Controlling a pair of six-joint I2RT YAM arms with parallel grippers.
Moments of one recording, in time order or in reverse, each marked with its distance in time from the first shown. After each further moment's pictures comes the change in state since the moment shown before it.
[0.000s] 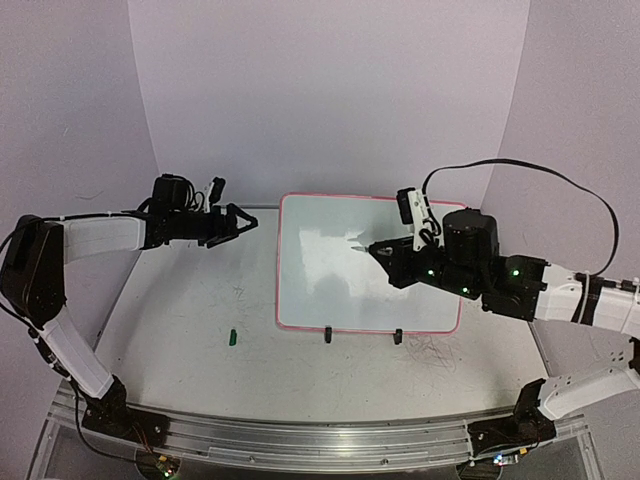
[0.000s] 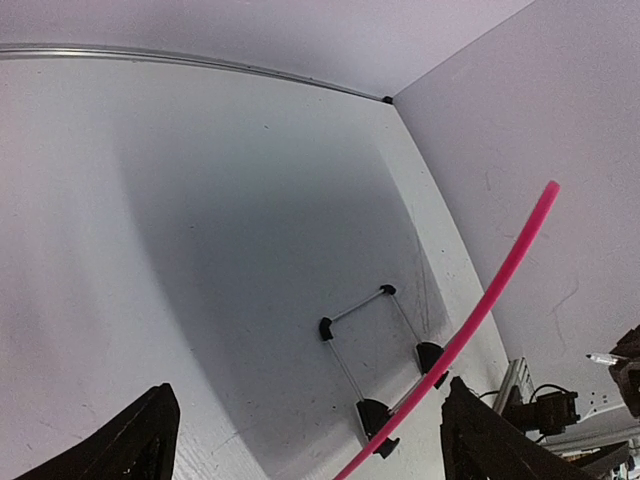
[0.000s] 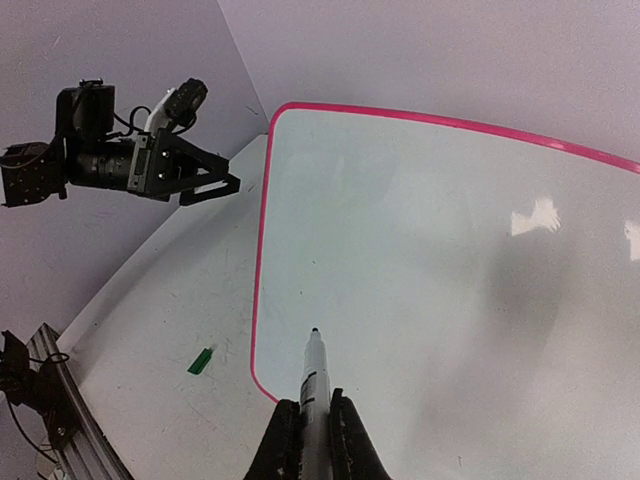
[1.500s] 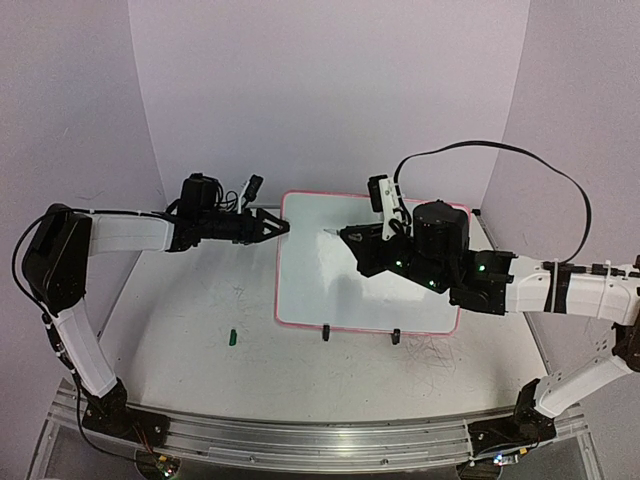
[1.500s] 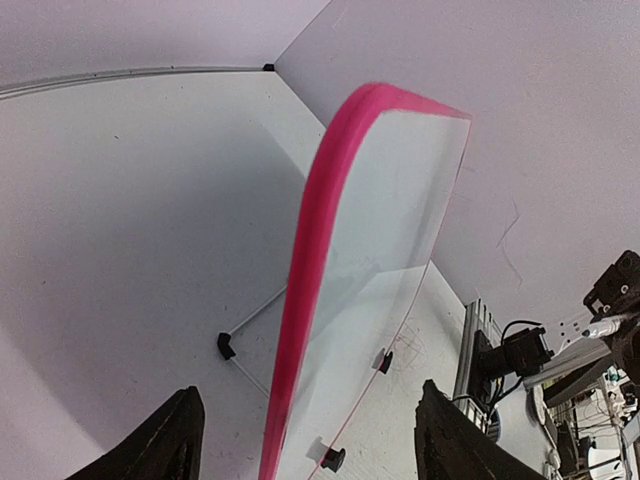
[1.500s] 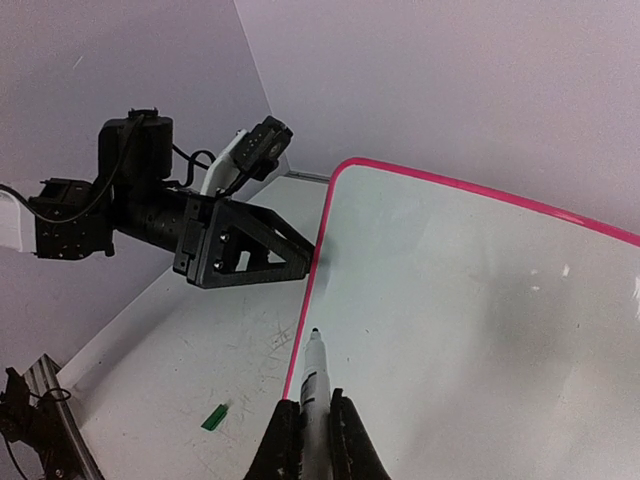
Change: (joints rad) left arm -0.134 0.141 0.081 0.160 0.129 0.035; right arm 0.046 0.150 0.092 0.166 0.056 -0.055
